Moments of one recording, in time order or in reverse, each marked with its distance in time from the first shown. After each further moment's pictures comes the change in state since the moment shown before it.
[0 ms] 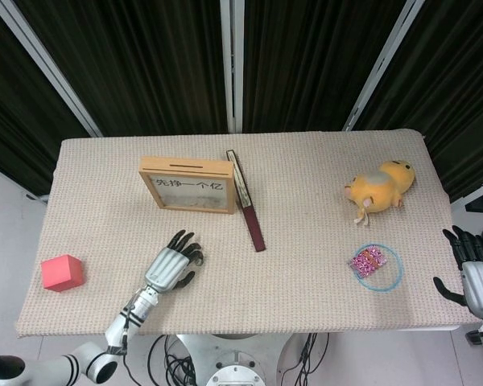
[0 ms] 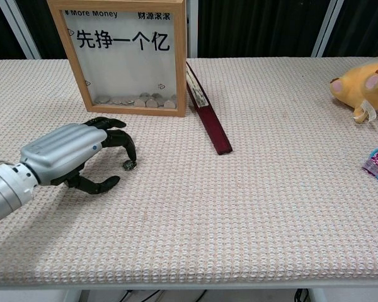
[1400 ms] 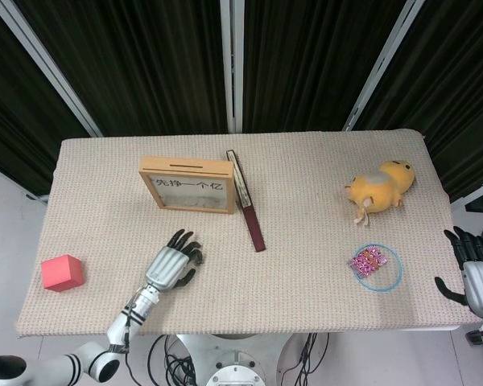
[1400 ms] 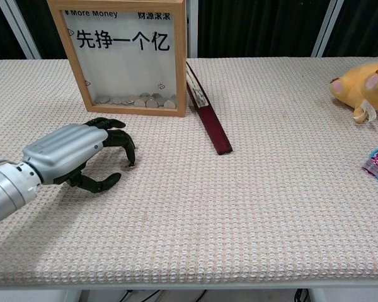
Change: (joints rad) left arm 0.001 -0.015 -0.012 0.017 -0.010 -0.011 0.012; right arm 0.002 -0.010 0.001 0.032 0.008 -0.016 0.023
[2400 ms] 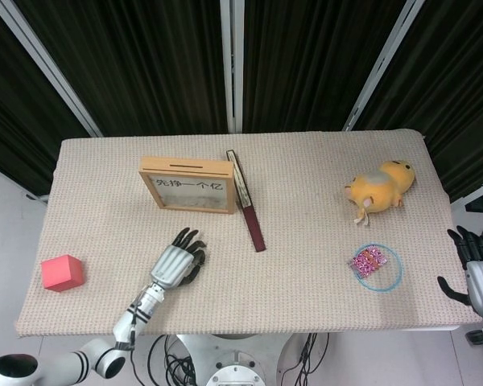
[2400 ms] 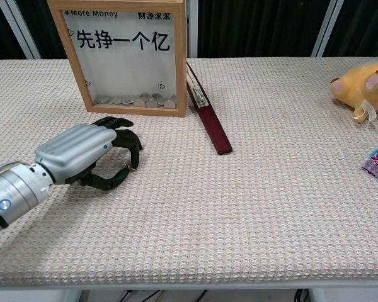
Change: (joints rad) left arm -0.017 -0.062 -0.005 0.094 0.025 0.008 -0.054; right arm -0.003 0.006 0.003 0.006 0.004 0.000 0.014
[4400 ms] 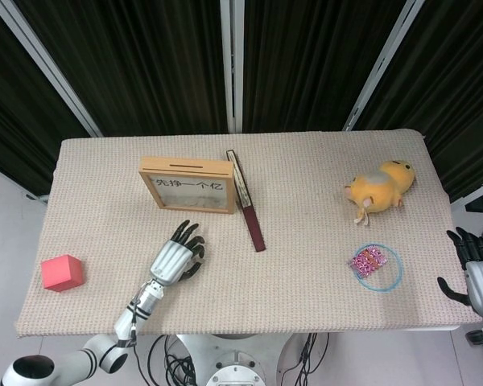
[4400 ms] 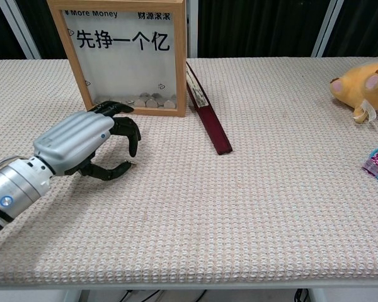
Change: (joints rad) left arm -0.006 -0.093 0.005 0.215 0.082 0.146 -0.125; right arm 0.004 -0.004 -0.002 0.013 0.006 -0.018 0.004
